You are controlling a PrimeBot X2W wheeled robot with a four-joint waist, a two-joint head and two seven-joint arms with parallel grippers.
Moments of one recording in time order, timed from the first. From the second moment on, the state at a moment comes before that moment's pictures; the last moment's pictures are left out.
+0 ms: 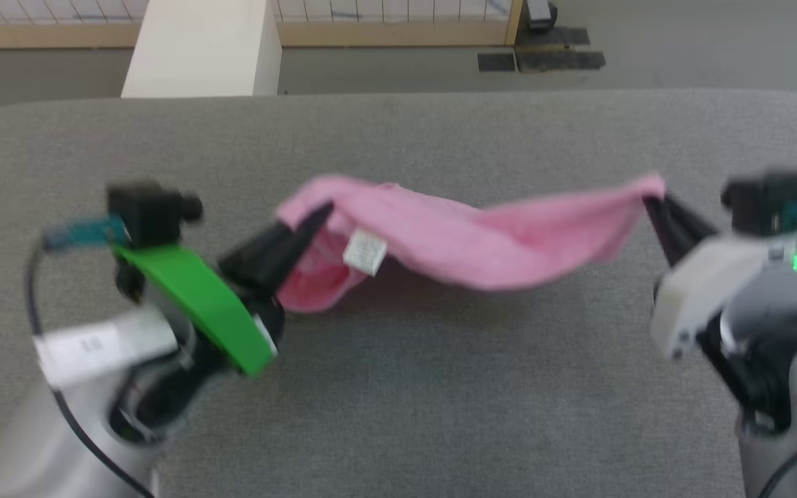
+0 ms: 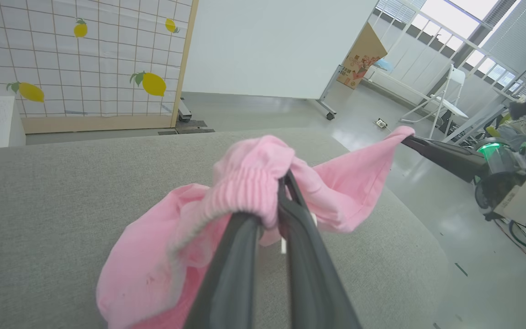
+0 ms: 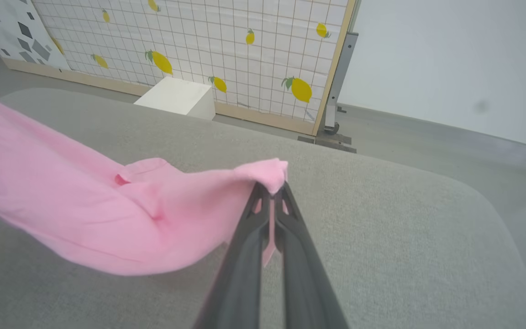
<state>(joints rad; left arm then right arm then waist) -0.37 0.48 -0.43 -0.18 -0.99 -0.13 0.26 -0.25 -0.09 0.01 -0.27 0.11 0.13 0.64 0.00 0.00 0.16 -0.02</state>
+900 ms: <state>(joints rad) -1.33 0.40 -0.24 0.30 -0.92 -0.07 0.15 -1.40 -0.09 0.05 0.34 -0.12 0.13 0.34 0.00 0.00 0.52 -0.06</state>
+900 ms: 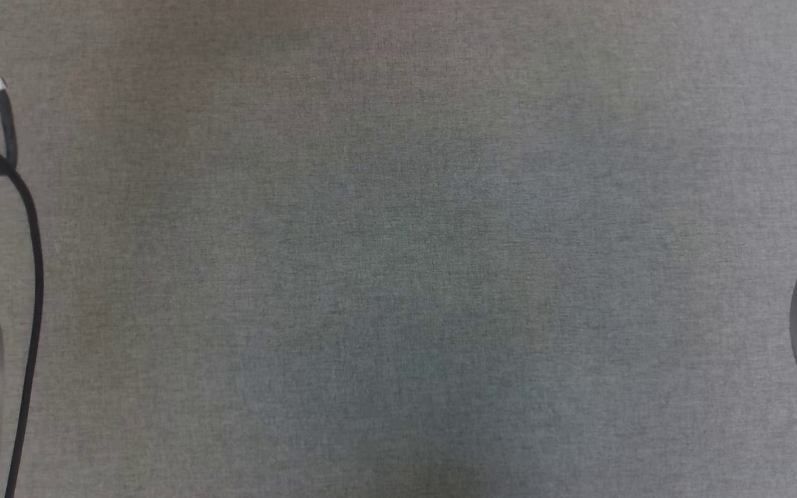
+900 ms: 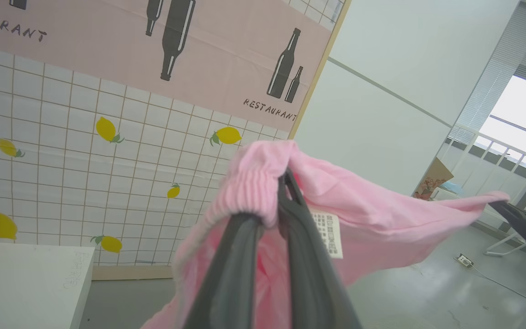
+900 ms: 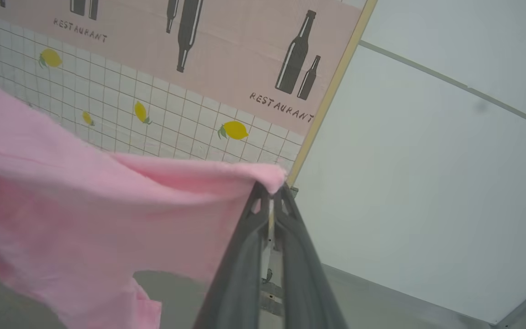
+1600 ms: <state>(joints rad) -0.38 0.56 -0.56 0.08 -0.98 -0.08 0.32 -0.39 -0.26 0.22 0.06 0.27 0.13 0.64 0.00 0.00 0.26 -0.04</state>
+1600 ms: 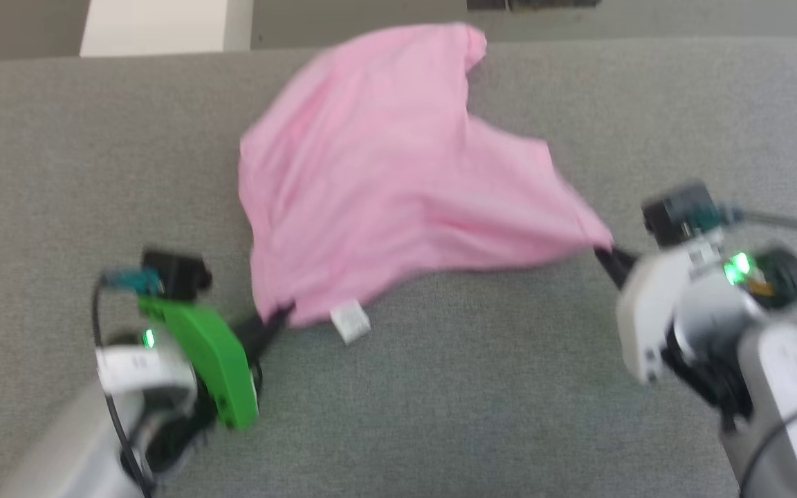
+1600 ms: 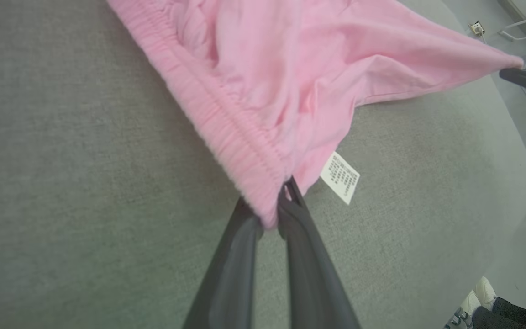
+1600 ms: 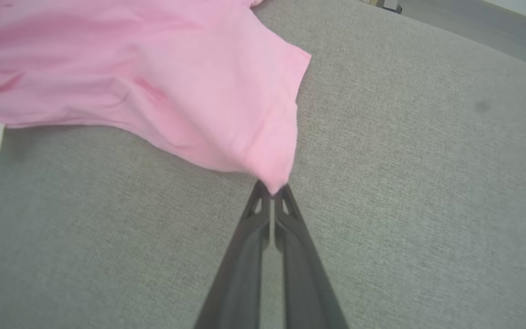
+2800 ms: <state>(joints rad) -0.15 0.53 -0.57 -0.22 -1.02 0.10 0.27 -0.14 -0.21 0.05 -0.34 0.21 0.13 0.92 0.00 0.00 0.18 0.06</state>
